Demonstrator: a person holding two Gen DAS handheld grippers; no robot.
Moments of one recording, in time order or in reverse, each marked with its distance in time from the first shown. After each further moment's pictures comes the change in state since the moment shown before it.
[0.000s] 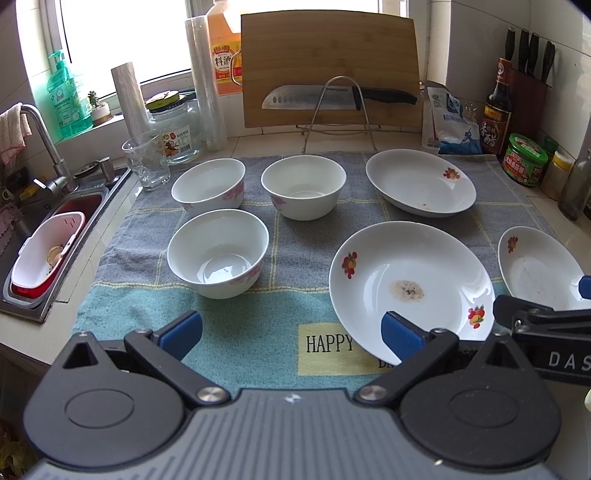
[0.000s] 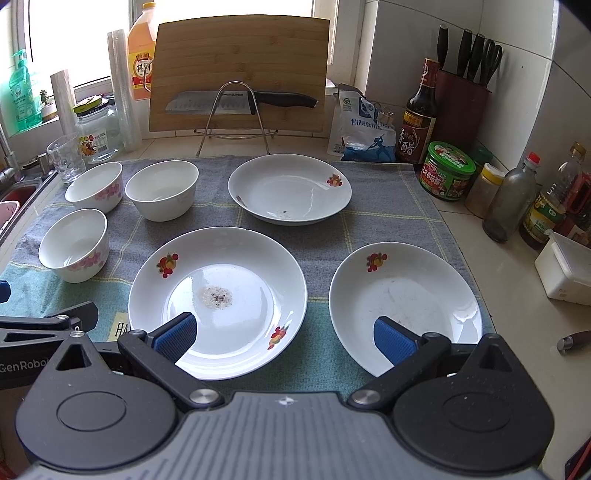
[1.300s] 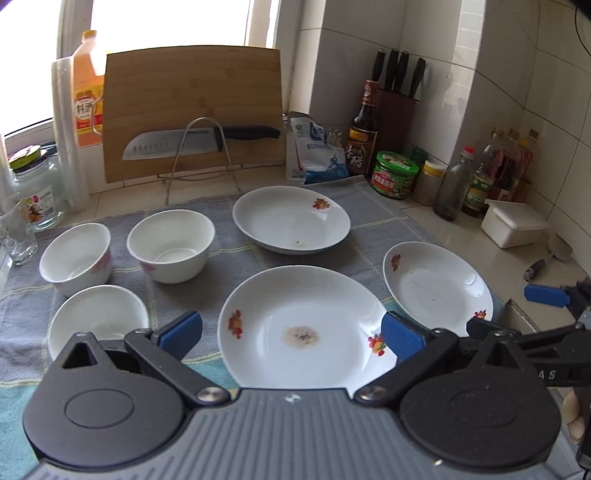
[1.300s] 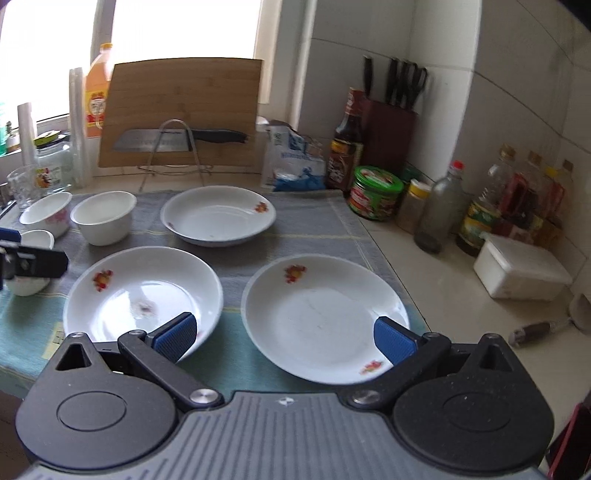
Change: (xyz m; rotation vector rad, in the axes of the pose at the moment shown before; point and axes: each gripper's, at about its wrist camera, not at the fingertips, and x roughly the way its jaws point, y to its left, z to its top) left arm 0.016 -0.009 0.026 0.191 -0.116 -0.471; right arm -0.012 -0.055 -0.051 0.074 -0.169 -0.155
